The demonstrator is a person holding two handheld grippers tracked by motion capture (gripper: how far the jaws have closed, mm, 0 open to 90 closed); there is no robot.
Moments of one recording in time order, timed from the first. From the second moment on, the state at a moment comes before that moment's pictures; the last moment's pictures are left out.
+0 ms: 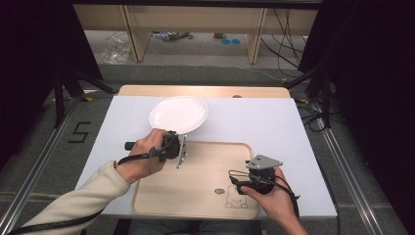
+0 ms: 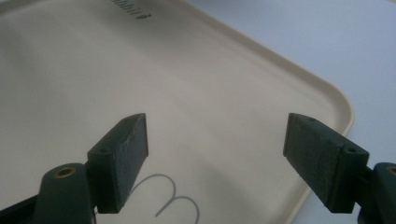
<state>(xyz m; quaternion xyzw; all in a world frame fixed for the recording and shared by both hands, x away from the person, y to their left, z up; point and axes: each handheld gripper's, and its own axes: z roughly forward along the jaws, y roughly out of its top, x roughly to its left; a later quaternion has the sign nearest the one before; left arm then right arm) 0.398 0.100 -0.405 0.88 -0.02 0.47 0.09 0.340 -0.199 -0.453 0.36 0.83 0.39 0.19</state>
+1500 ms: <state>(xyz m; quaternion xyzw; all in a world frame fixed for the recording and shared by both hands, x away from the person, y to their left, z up) 0.358 0.096 -0.401 0.87 -0.04 0.48 0.10 0.340 -0.199 -0.452 0.35 0.83 0.39 0.20</state>
